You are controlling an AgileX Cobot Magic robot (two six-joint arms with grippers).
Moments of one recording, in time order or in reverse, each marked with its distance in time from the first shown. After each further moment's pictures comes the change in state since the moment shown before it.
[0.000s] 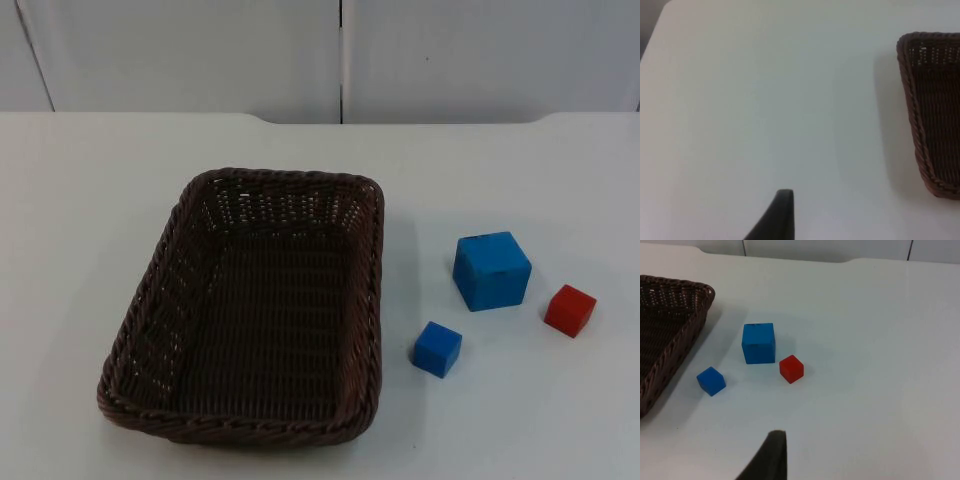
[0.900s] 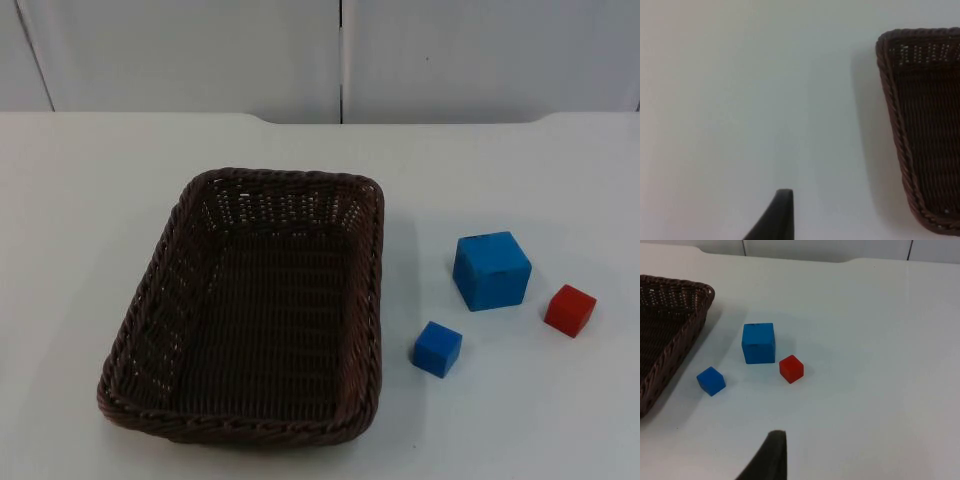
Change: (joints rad) right arm 0.000 0.000 0.000 0.000 0.000 0.000; left arm 0.000 0.388 0.000 -0.141 -0.289 0.160
